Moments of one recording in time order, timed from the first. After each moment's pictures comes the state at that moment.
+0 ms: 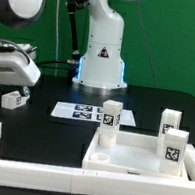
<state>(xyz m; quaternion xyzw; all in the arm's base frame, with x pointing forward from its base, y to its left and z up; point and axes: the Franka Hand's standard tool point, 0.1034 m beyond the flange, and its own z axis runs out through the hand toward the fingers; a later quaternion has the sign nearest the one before) 0.351 -0.223 0.040 -0.93 0.20 0.28 0.15</state>
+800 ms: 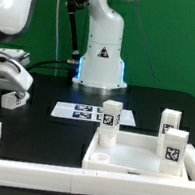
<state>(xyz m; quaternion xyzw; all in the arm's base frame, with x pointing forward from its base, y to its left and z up) 0.307 -0.230 0.018 -0.90 0.24 0.34 0.15</state>
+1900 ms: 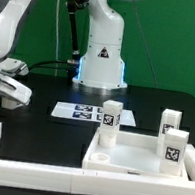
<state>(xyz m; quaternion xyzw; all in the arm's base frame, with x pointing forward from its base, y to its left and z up) 0.294 -0.229 0.008 -0.84 0.28 0.43 0.18</state>
